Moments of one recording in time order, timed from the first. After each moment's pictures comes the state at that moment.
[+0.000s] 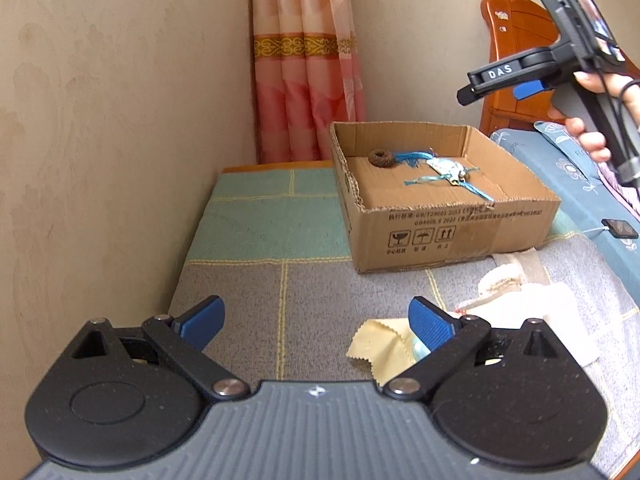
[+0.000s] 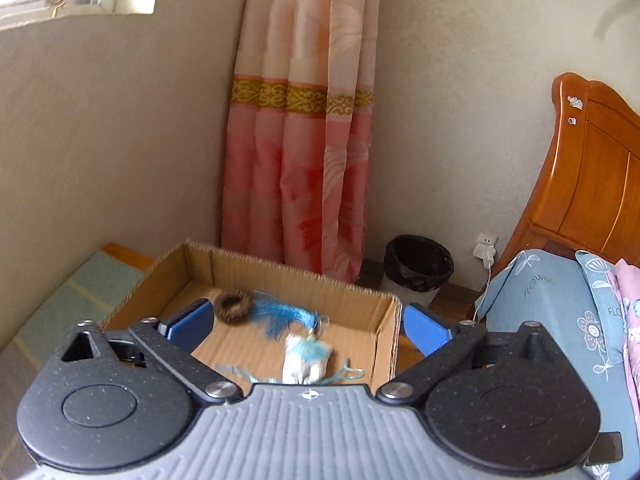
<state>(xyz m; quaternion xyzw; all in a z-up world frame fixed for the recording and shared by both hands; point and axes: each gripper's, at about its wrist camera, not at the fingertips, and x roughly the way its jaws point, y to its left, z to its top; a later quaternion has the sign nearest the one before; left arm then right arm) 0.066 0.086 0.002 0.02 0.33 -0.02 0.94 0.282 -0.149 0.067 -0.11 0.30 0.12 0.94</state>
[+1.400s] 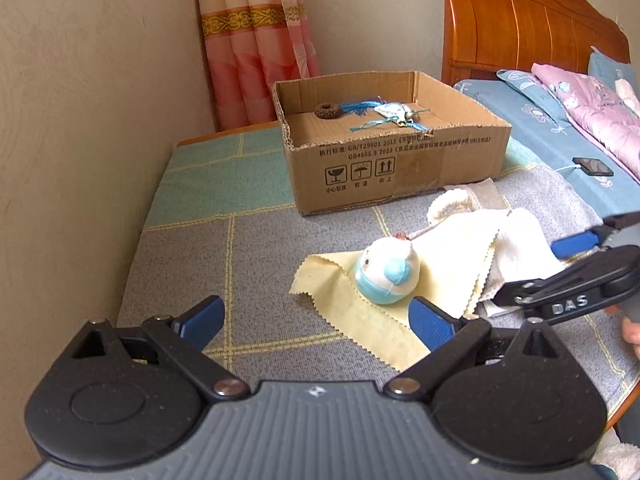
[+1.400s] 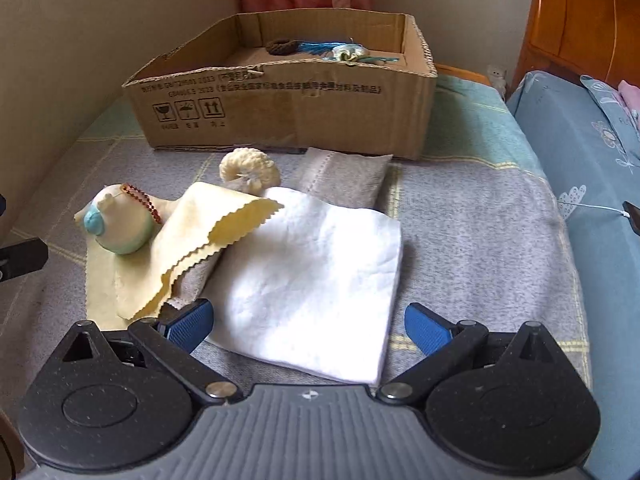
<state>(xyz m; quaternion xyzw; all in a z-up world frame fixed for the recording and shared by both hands) 0.041 0.051 -0.018 0.07 0.37 -0.07 0.92 0.095 -0.161 -0.064 -0.05 0.45 0.11 0.88</state>
